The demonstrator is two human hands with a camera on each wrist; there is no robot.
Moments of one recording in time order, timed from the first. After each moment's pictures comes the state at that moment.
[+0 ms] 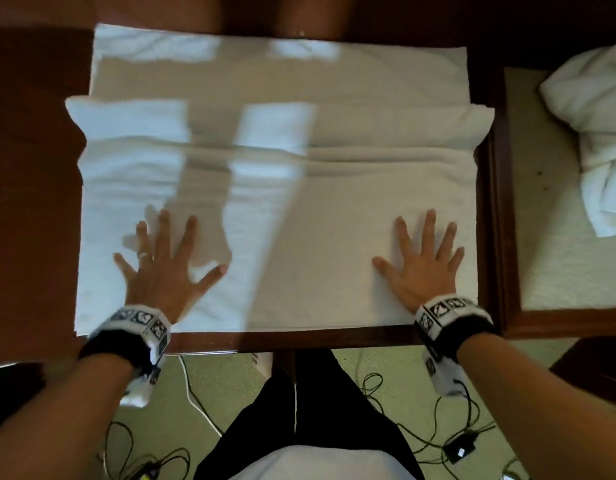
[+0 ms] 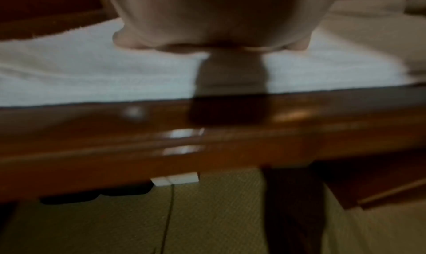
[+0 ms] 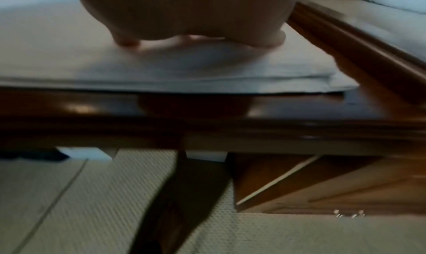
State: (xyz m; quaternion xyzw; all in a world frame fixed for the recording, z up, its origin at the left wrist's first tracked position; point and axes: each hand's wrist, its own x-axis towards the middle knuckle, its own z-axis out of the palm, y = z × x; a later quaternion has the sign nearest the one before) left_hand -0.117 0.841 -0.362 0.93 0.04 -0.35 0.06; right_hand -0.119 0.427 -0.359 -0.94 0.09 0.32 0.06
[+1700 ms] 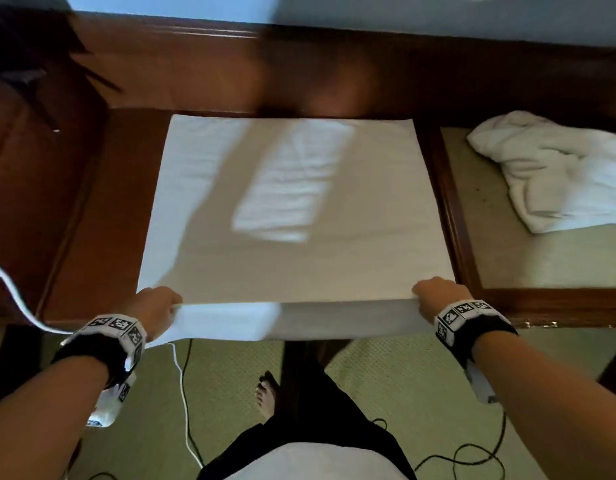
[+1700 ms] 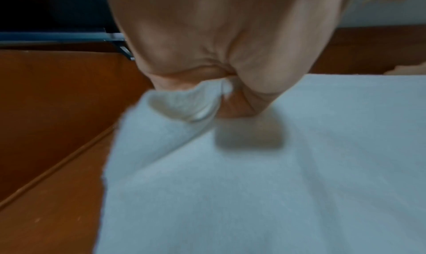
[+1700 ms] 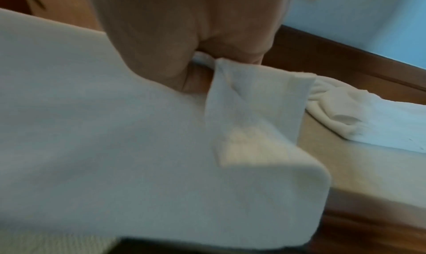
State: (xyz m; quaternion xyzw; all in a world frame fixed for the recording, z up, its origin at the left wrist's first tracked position) left_hand -0.226 0.888 -0.298 0.93 0.06 -0.36 0.06; right_hand -0.209 0.401 -0.275 -0.92 -0.02 0.37 -0.15
